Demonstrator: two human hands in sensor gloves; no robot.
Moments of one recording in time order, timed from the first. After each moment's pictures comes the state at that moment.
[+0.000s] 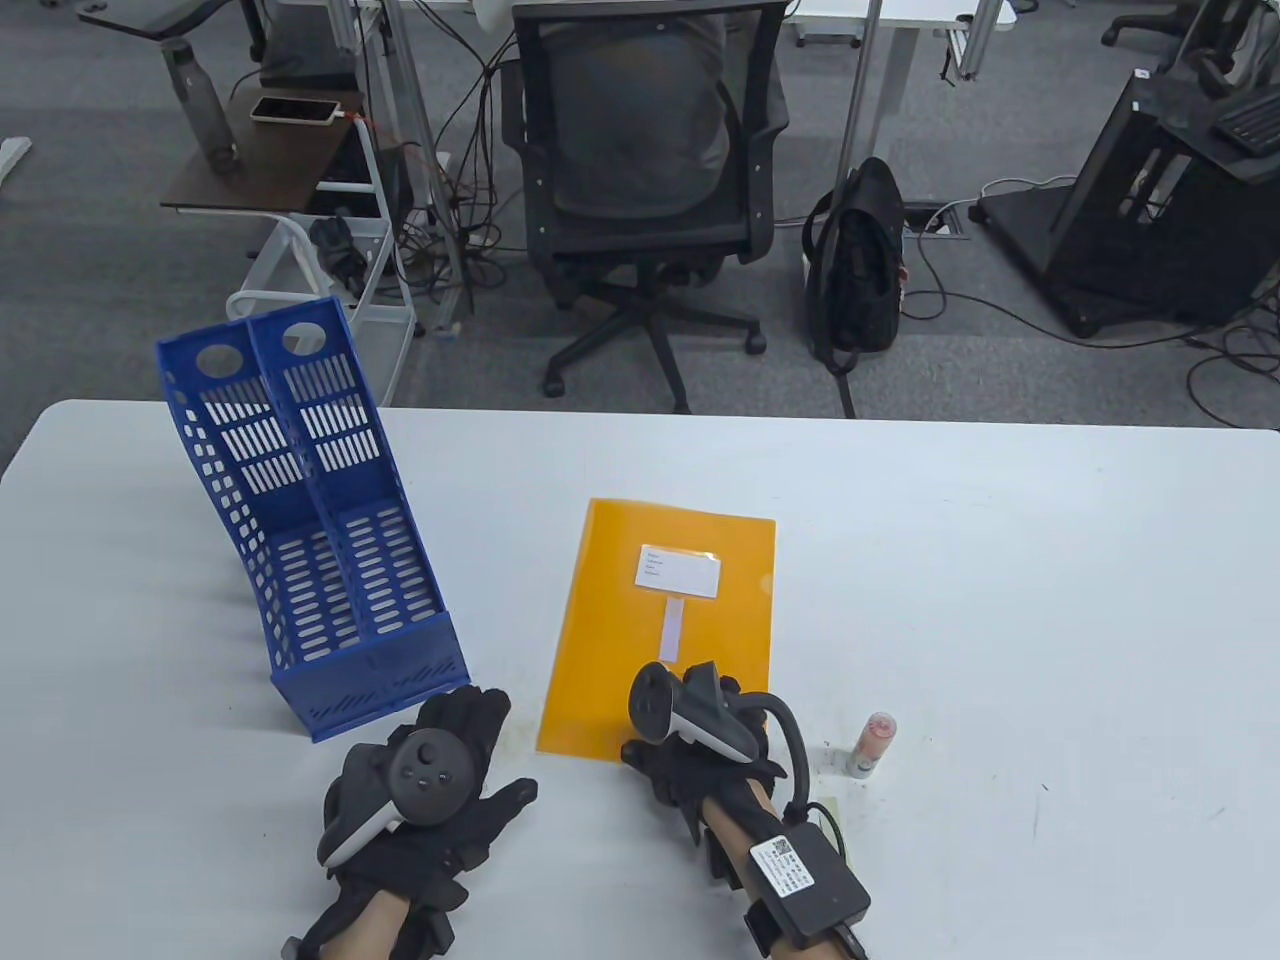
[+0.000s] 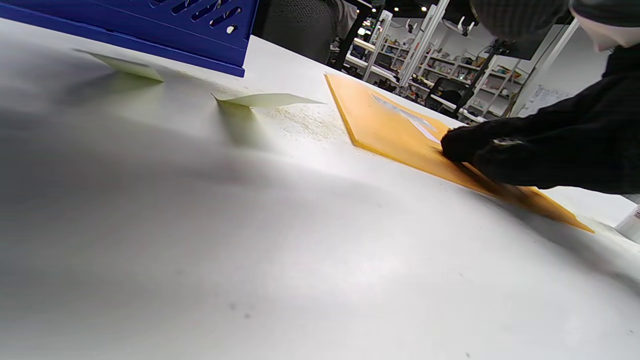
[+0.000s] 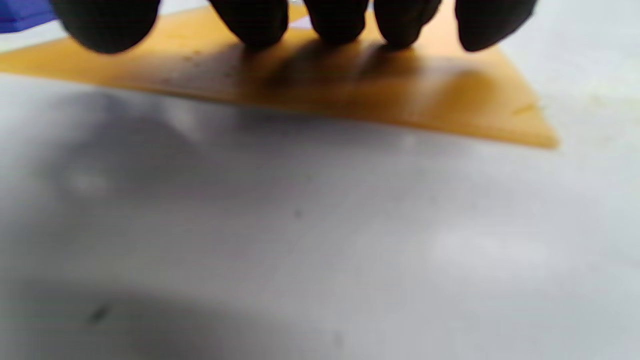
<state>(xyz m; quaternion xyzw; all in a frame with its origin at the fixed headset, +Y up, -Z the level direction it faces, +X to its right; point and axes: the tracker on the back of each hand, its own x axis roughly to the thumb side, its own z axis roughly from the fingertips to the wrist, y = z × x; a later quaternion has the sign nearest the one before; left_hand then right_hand) -0.200 -0.756 -0.268 -0.12 -0.10 0.19 0.97 0.051 -0.765 -0.338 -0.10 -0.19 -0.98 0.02</state>
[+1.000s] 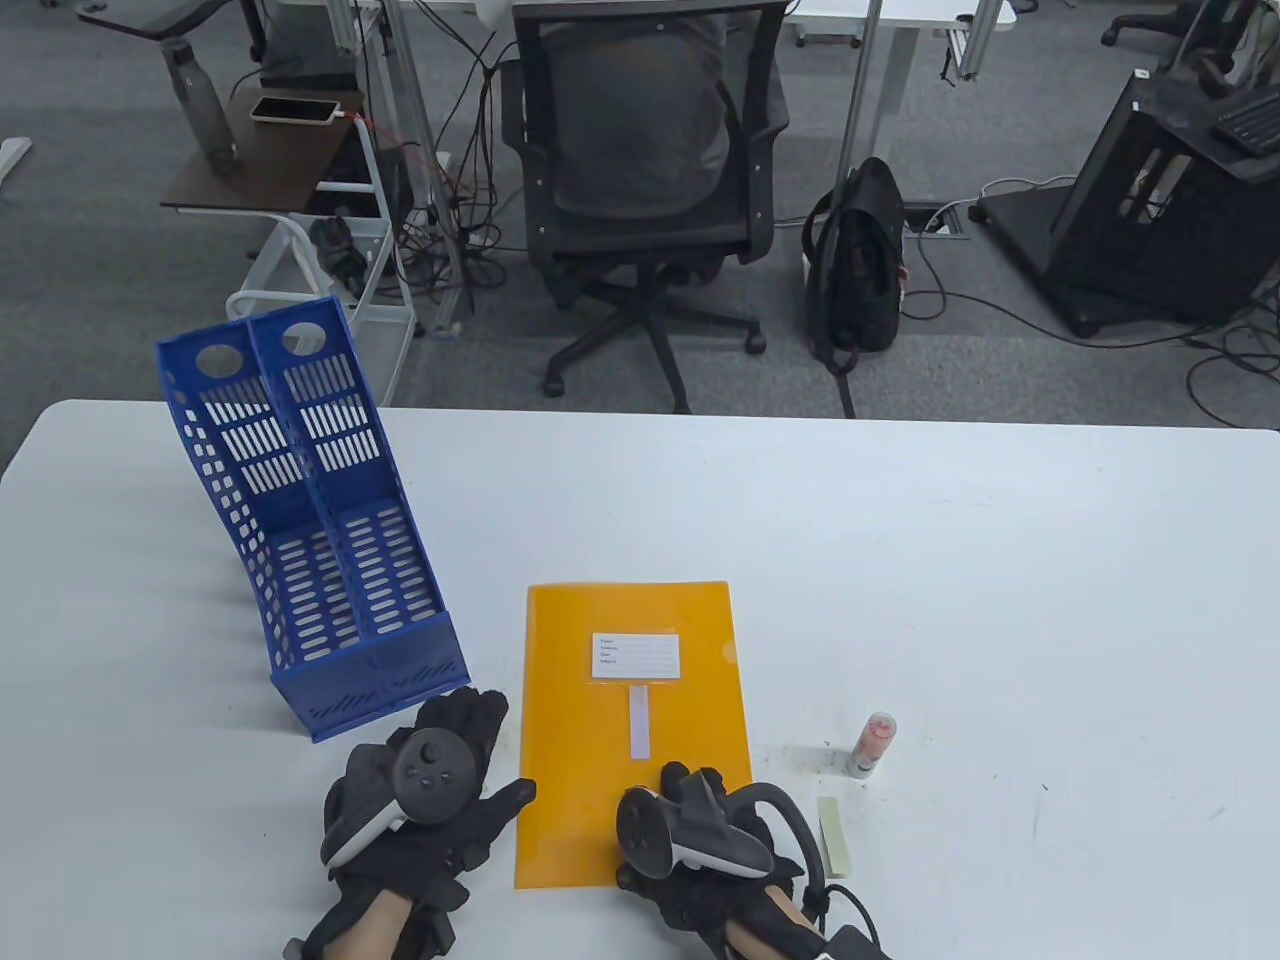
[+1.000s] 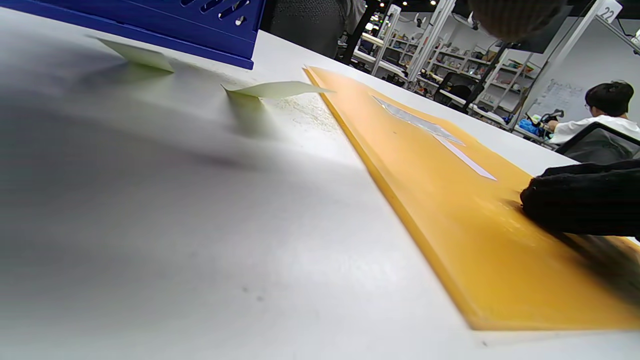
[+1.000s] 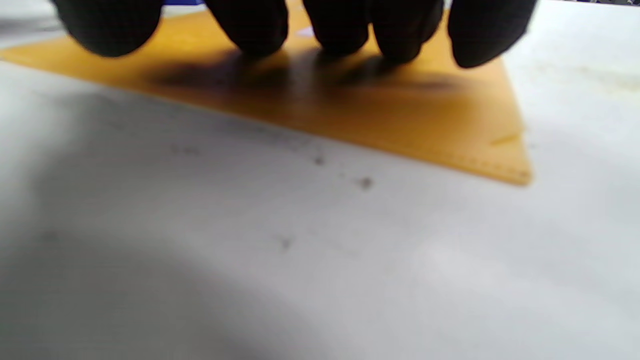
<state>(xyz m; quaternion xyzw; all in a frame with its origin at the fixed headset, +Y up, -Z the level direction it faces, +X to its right) -0.200 -0.755 -0.267 -0.13 -0.09 0.18 0.97 0.045 -0.769 -0.255 -0.22 -0.18 -0.96 0.06</state>
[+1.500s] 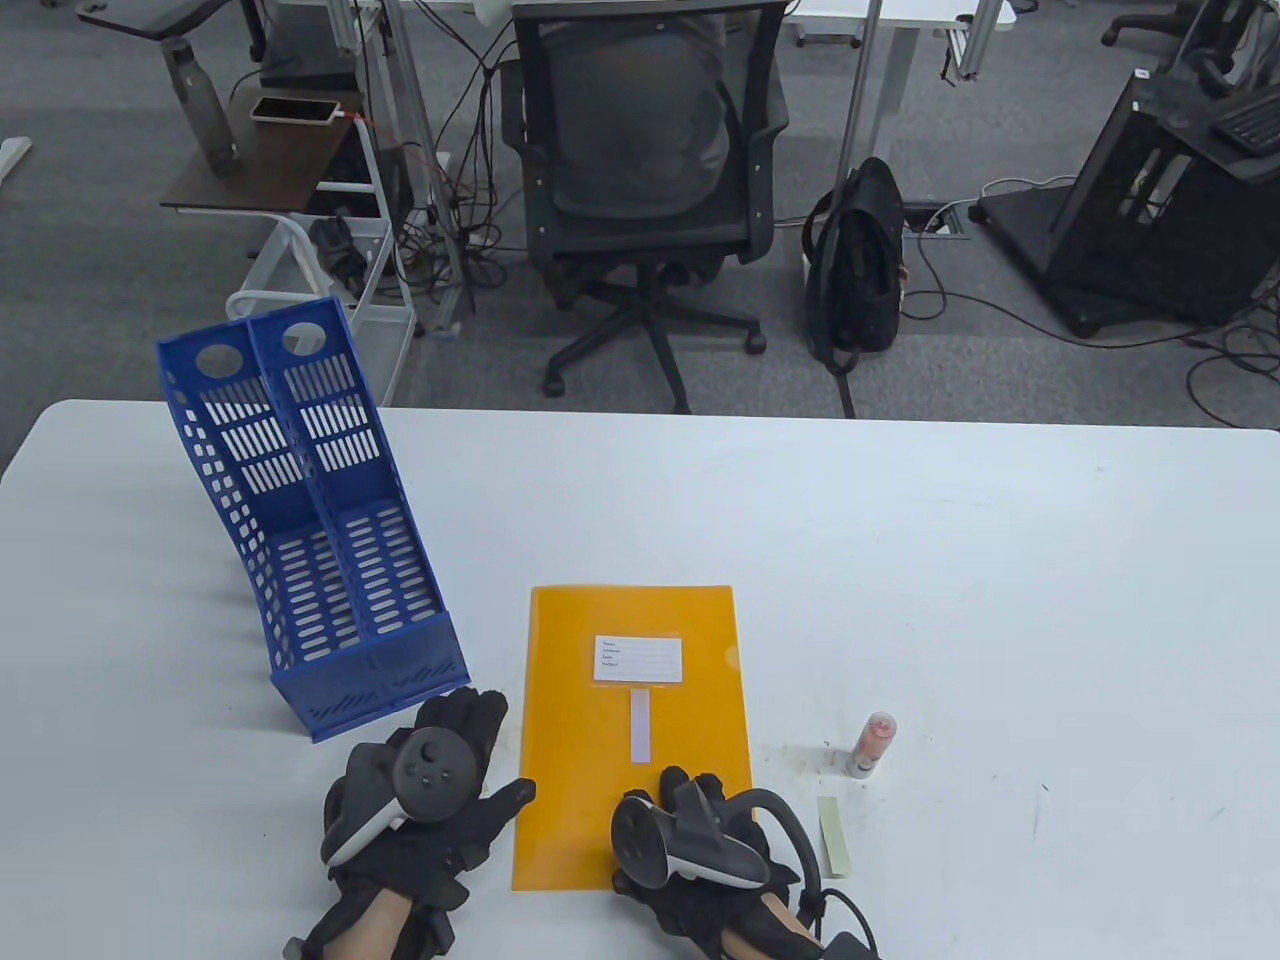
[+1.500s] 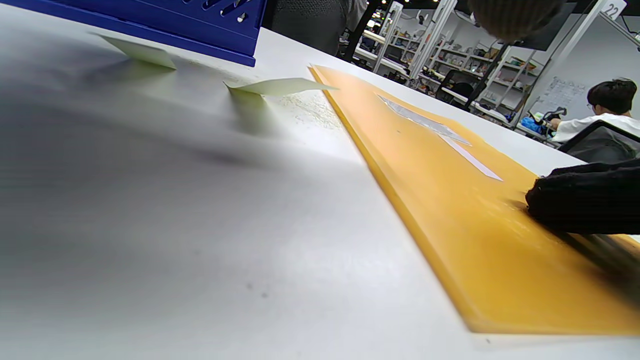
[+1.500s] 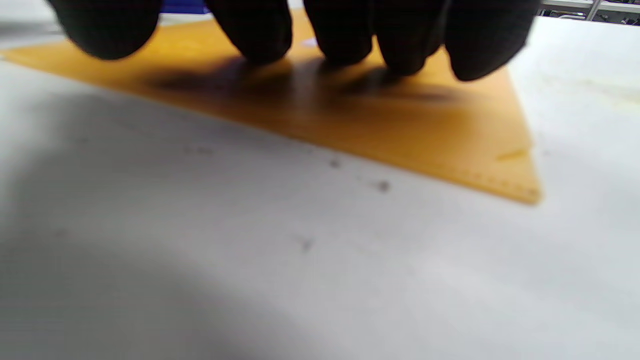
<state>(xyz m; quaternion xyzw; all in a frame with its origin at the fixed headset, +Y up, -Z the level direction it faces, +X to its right) -0.200 -0.756 -0.267 -0.13 -0.09 0.18 0.97 0.042 -0.769 -0.250 -0.22 -0.16 -0.96 0.06</state>
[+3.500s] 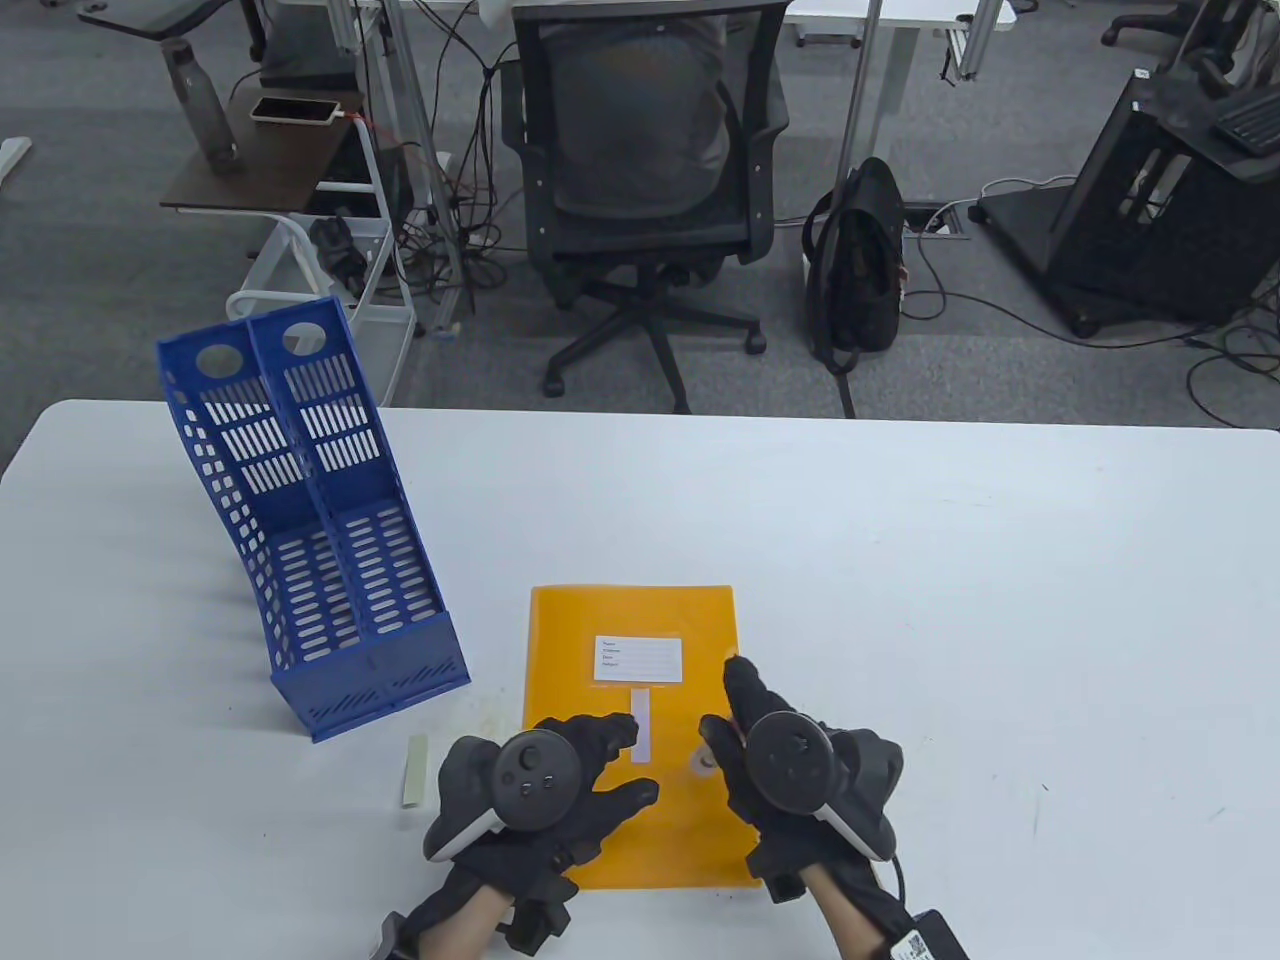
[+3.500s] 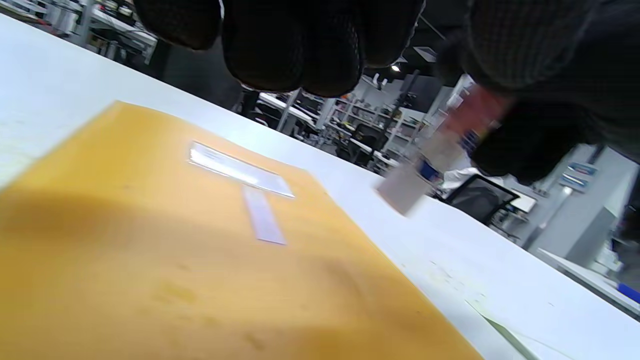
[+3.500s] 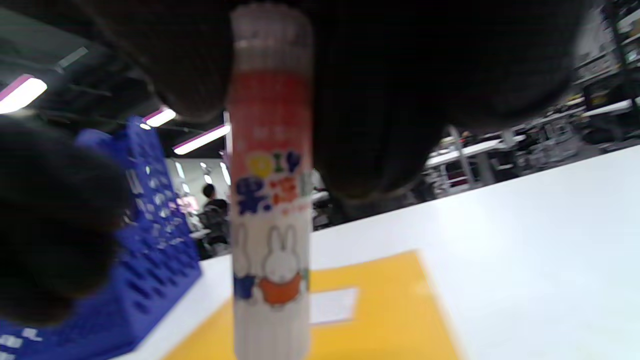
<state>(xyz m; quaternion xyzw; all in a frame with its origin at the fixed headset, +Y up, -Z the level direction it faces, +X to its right) -0.098 -0.709 -0.263 -0.03 -0.20 0.24 0.95 0.106 -0.682 -0.276 -0.13 0.12 -0.96 -0.21</state>
